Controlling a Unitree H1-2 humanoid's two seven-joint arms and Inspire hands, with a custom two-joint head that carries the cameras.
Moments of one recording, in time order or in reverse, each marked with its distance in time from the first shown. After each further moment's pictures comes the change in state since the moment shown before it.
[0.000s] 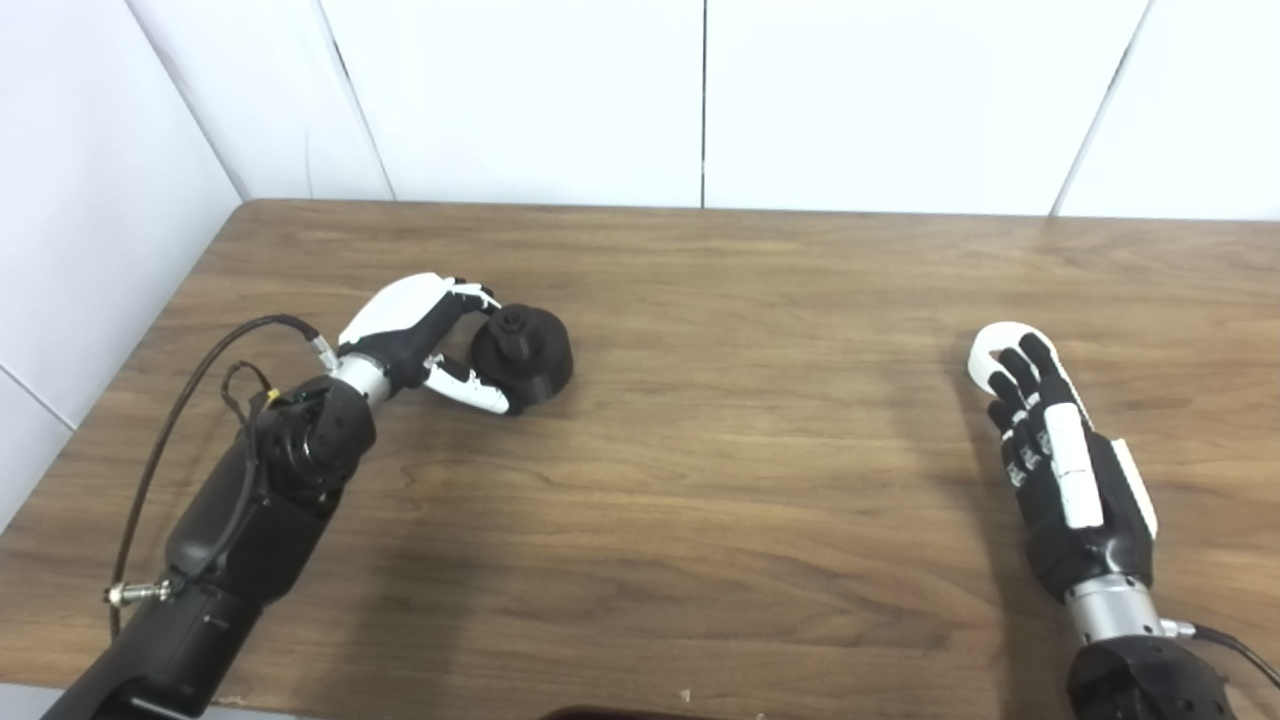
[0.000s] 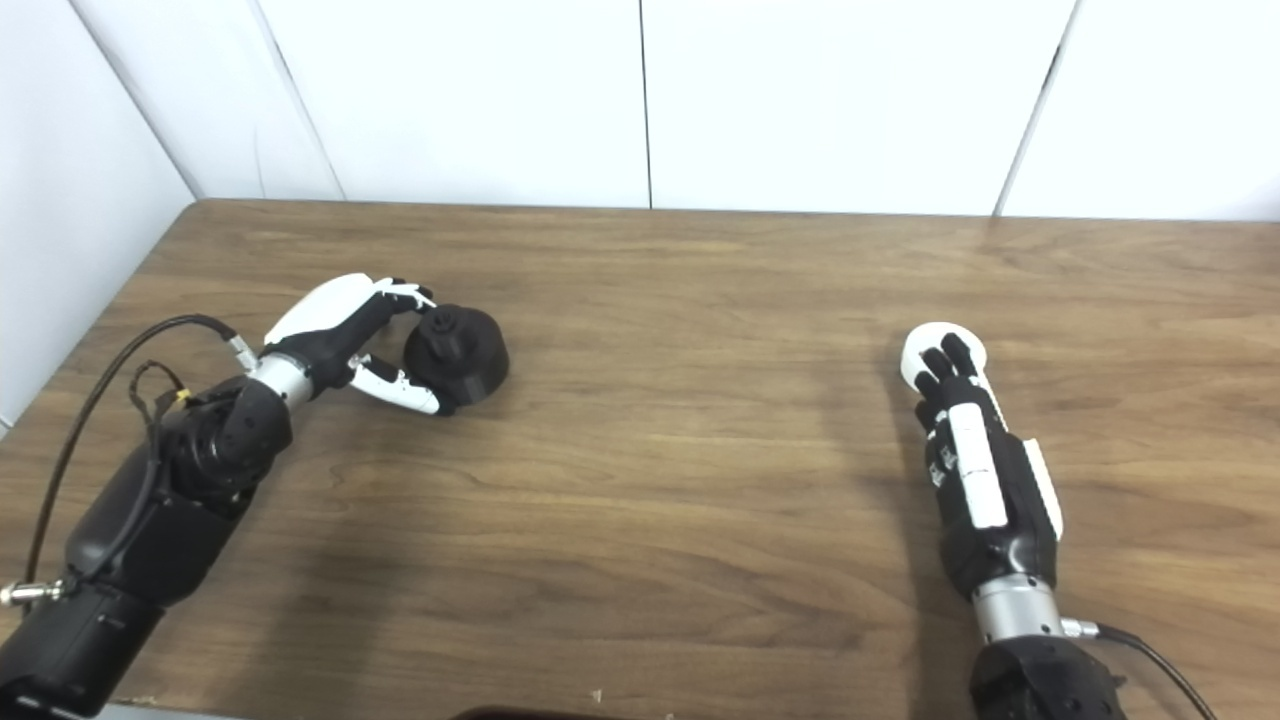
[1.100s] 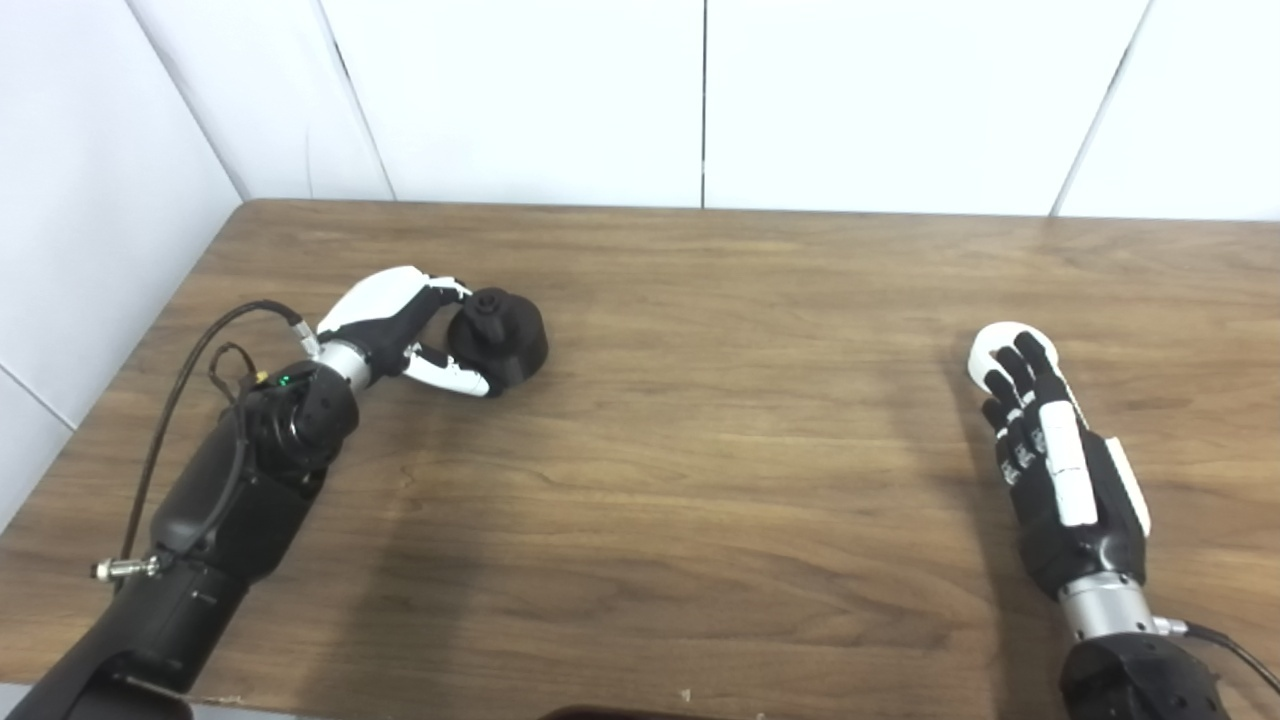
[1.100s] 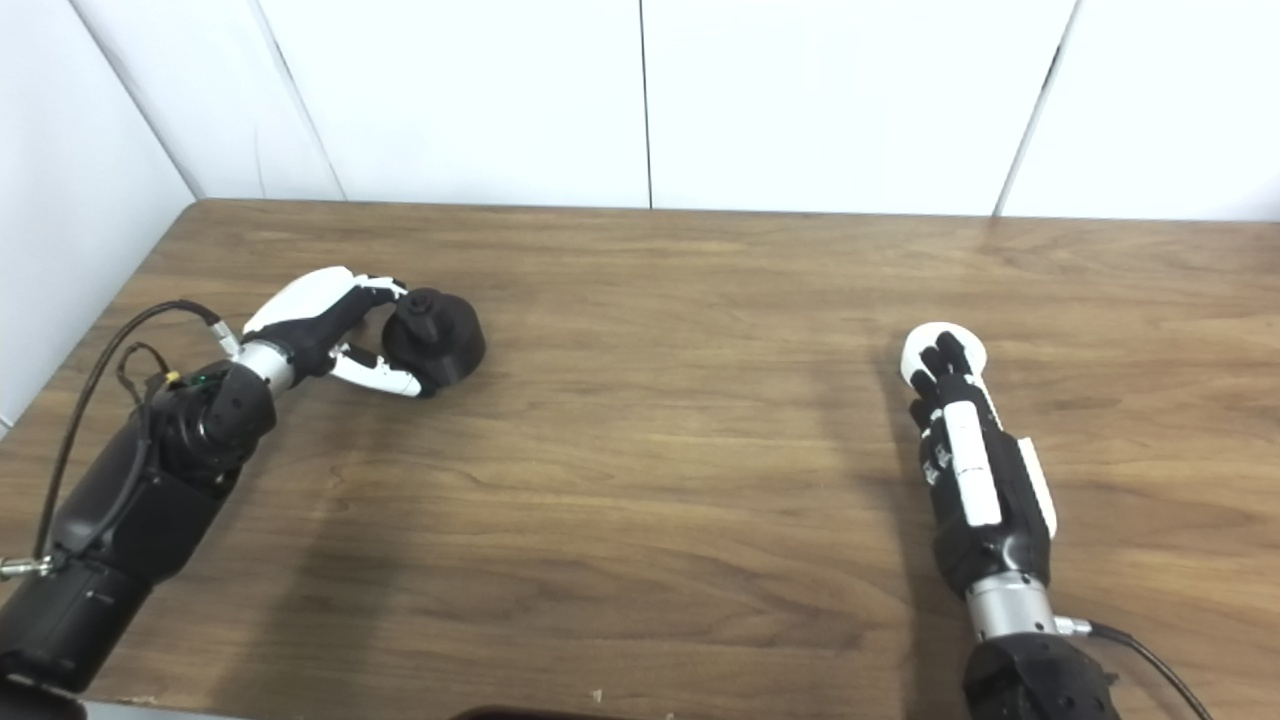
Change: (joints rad) left arm -0.049 0.030 0.009 0.105 0.003 -0.010 0.001; right arm -0.004 0.015 0.004 0.007 0.003 -0.001 -0.009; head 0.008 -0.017
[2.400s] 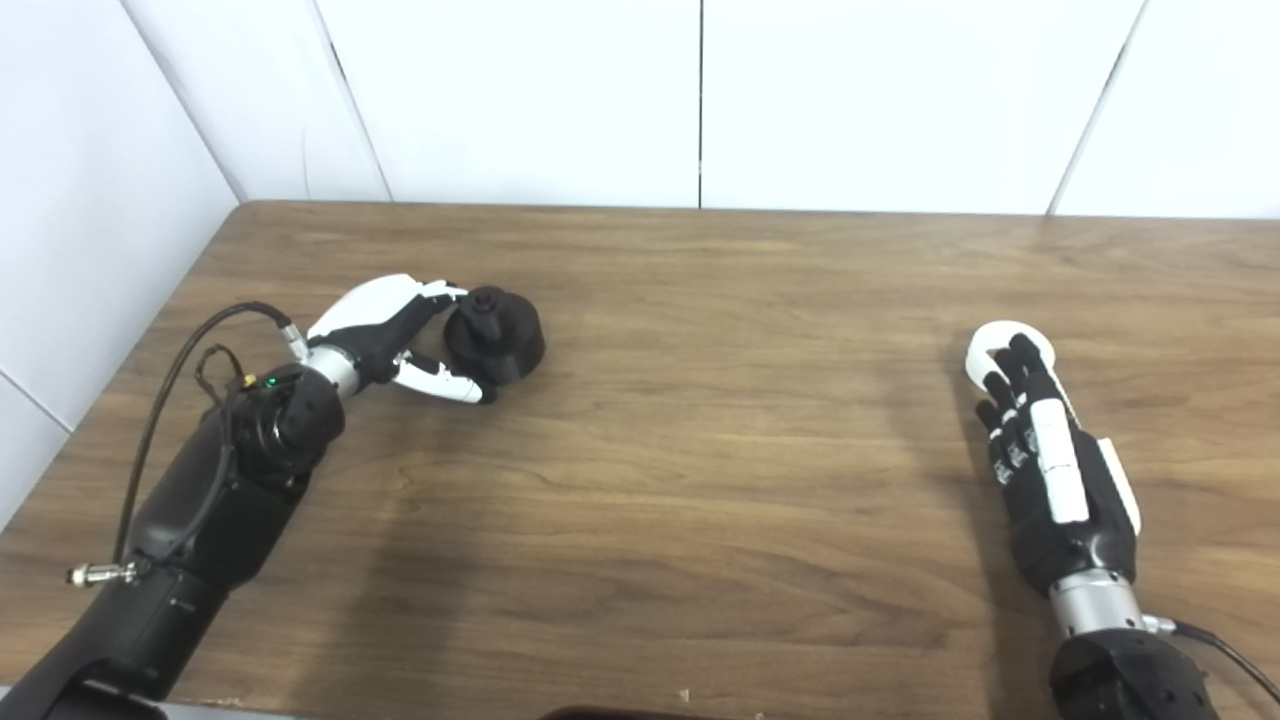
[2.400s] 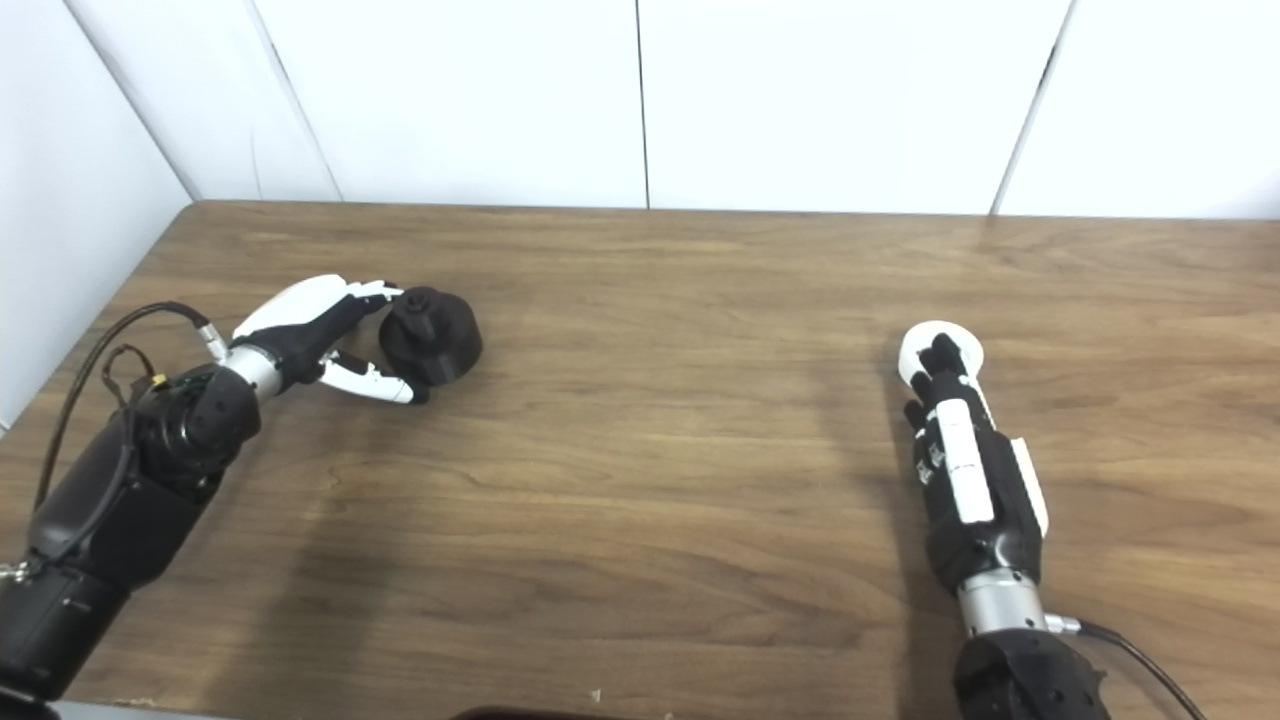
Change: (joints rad) left arm 0.015 0.035 -0.013 -0.041 0.002 0.021 -0.047; right arm -0.008 0.011 0.003 0.007 0.007 0.000 -0.016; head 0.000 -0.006
